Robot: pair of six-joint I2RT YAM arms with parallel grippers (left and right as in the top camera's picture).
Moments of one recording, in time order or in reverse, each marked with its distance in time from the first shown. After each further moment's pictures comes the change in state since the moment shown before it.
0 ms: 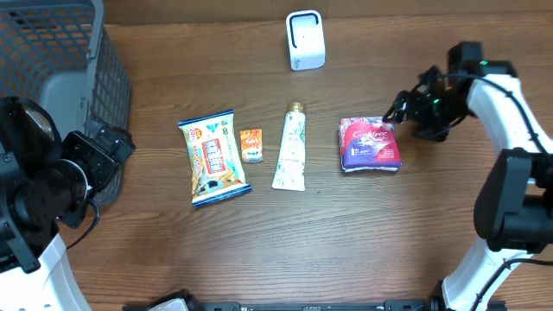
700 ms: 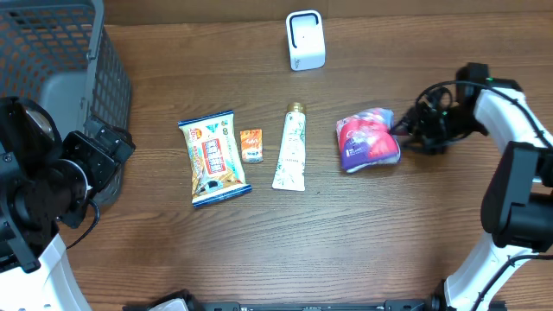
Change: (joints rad) left arm 0.000 0.000 0.000 0.000 0.000 0.000; right arm -0.102 0.023 -0.080 -0.029 -0.138 0.130
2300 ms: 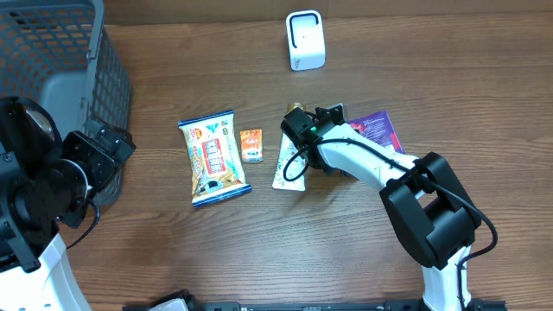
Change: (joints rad) left arm 0.000 0.000 0.000 0.000 0.000 0.000; right arm 0.824 0.061 -0.014 0.109 1.297 0.220
